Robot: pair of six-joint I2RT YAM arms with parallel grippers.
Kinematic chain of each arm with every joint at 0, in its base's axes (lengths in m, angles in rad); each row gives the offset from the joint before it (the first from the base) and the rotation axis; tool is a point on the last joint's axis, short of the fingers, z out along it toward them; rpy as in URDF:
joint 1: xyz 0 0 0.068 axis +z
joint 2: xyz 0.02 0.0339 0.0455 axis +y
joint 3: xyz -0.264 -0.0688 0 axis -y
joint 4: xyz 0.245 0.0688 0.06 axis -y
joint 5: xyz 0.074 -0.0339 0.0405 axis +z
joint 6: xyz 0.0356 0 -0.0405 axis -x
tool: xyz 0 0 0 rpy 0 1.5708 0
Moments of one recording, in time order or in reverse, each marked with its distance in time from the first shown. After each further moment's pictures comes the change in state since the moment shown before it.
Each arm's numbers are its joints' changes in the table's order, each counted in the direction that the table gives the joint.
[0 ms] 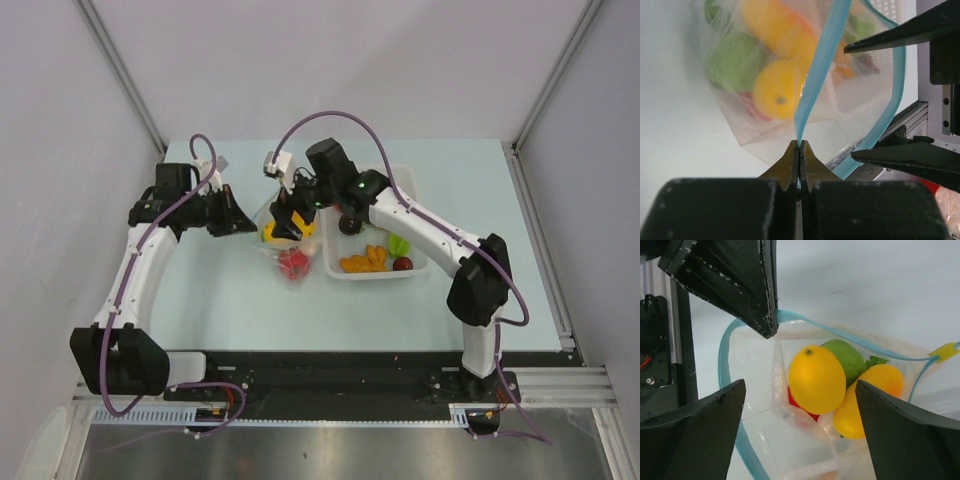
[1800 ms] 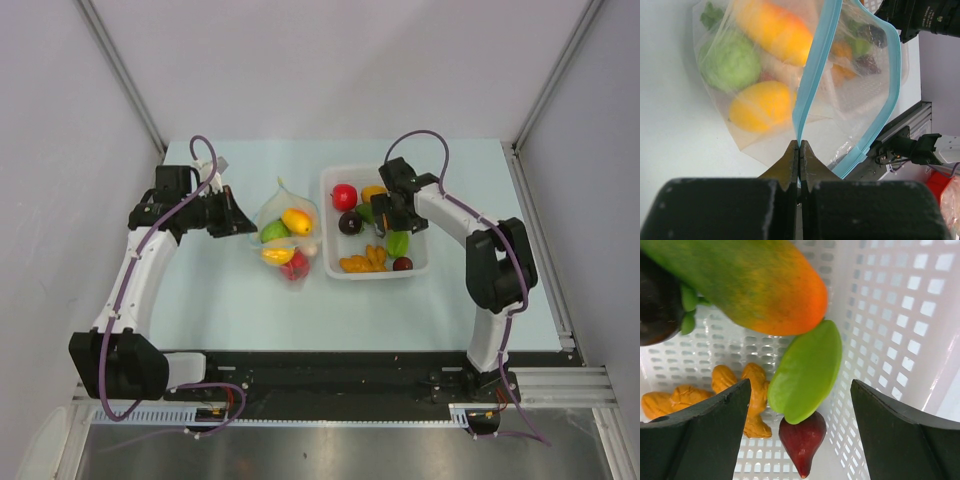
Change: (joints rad) left arm -0.007 -0.021 -0.019 0.020 0.010 -0.003; right arm -0.376 -0.030 -0.372 -0.251 -0.693 -0.487
